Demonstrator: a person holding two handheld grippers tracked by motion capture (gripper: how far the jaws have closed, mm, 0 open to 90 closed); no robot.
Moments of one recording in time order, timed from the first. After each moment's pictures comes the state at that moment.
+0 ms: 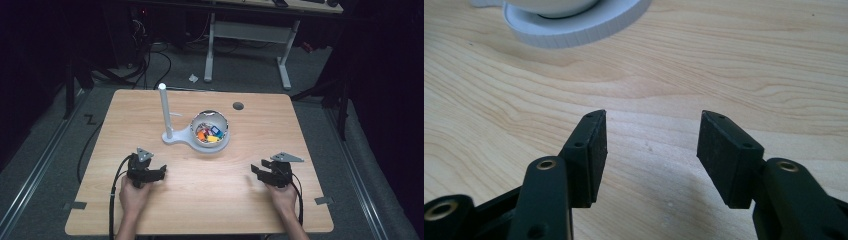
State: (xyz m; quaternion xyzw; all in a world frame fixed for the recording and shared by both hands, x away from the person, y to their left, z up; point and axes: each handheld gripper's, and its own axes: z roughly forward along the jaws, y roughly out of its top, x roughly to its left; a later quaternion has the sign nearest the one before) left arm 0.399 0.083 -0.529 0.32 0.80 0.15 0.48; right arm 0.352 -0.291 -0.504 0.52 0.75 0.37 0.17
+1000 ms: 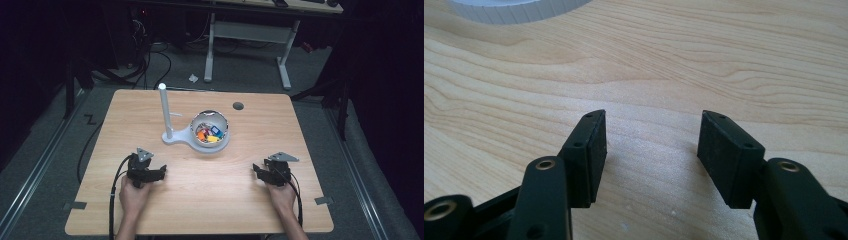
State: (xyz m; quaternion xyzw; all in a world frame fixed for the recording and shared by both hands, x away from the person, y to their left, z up) left arm 0.399 0.084 -0.529 0.32 0.80 0.15 0.48; right arm 0.362 -0.291 -0.518 0.53 0.75 0.33 0.21
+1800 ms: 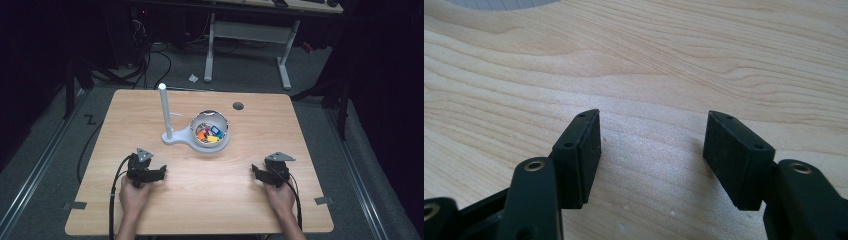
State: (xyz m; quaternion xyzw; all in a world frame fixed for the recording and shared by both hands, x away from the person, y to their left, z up) left arm 0.398 0.084 -0.529 0.32 0.80 0.15 0.48; right arm 0.363 -0.286 -0.519 0.53 0.76 0.30 0.22
